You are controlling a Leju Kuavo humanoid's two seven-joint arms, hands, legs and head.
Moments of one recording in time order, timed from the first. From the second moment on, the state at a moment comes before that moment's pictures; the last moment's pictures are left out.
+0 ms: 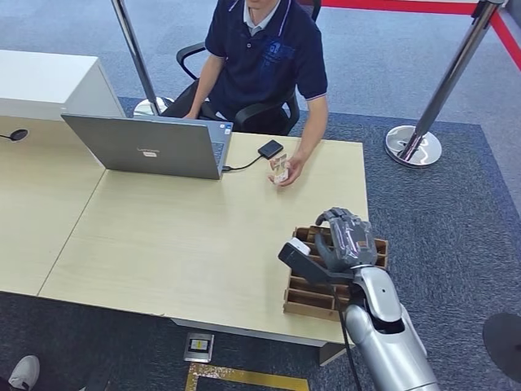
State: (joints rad) left arm -0.09 -0.20 1.21 -0.19 -1.23 0.07 -0.04; right arm -0.33 0.05 0.47 -0.89 1.23 -0.25 -0.12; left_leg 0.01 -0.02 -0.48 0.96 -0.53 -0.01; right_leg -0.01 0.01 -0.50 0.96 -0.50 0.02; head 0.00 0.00
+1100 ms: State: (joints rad) left arm -0.09 -0.20 1.21 -0.19 -1.24 0.06 -0.04; right arm -0.27 0.03 0.47 -1.08 1.27 -0.25 -0.13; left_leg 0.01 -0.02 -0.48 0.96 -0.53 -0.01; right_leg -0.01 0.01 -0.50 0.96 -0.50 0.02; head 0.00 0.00
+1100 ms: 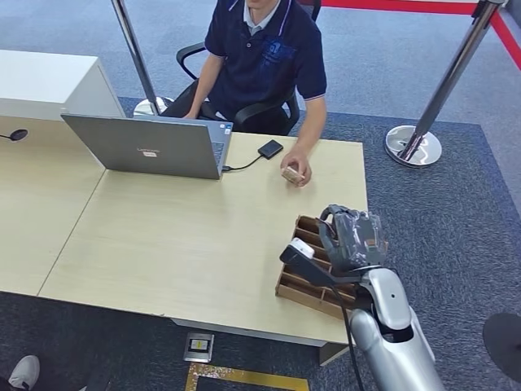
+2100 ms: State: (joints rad) left arm -0.10 -0.20 1.20 -0.19 -1.28 0.05 -0.04; right arm -0.72 0.24 0.64 -0.66 1.41 -0.45 -0.22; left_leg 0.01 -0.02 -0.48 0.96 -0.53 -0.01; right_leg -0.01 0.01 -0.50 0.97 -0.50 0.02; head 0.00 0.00
